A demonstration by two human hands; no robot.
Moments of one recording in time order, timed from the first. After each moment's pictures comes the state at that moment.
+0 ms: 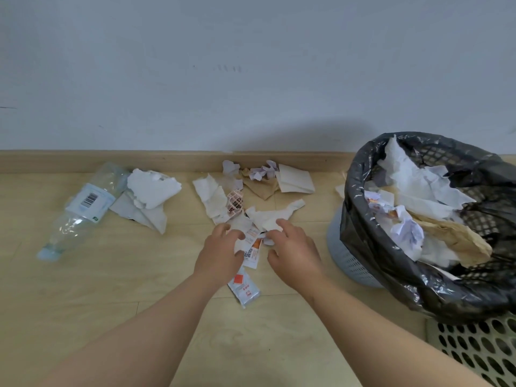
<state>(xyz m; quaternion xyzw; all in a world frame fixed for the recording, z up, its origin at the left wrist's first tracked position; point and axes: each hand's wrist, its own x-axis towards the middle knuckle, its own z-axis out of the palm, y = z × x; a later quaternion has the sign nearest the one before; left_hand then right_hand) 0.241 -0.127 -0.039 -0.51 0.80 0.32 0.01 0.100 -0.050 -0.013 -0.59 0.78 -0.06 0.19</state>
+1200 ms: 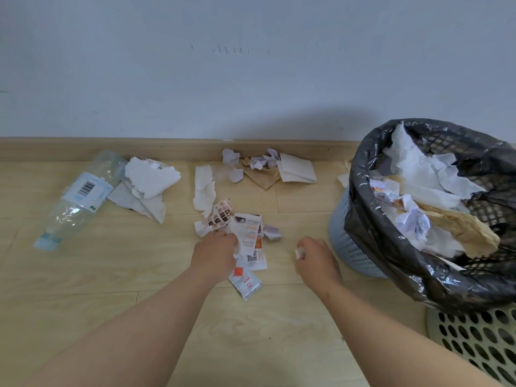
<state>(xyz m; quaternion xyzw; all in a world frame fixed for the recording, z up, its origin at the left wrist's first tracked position) 0.250 -0.128 -0.054 -0.48 0.84 0.22 0.14 0.076 -0.020 -0.050 -0.40 0.87 -0.07 0.28</state>
